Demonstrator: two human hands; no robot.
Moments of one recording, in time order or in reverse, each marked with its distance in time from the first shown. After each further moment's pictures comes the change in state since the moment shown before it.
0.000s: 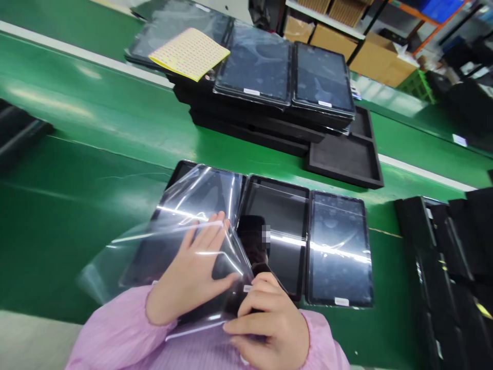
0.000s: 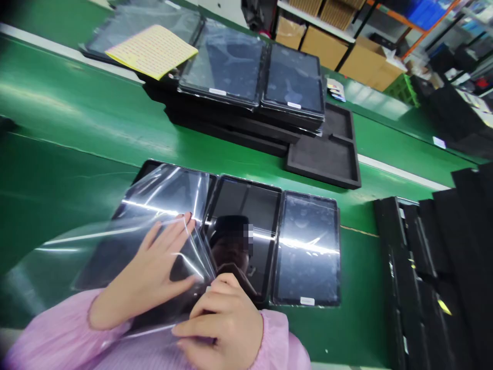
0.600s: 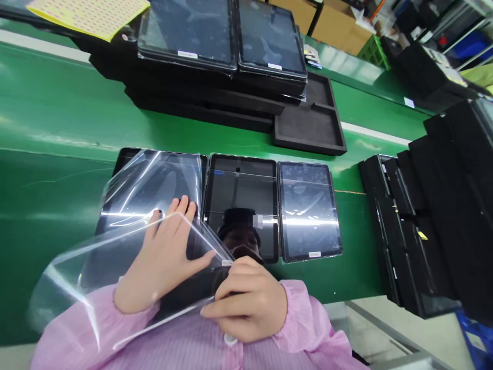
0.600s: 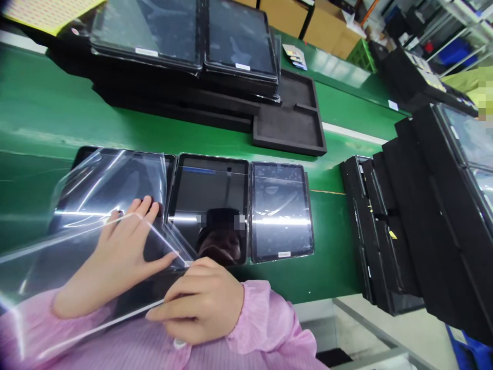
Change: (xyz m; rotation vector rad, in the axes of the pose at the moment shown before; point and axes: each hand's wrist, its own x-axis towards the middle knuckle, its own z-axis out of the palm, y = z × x) left_hand 0.005 0.001 0.001 -0.082 -0.101 -0.093; right_hand -0.008 -0.009 0.000 -0.118 0.149 -0.132
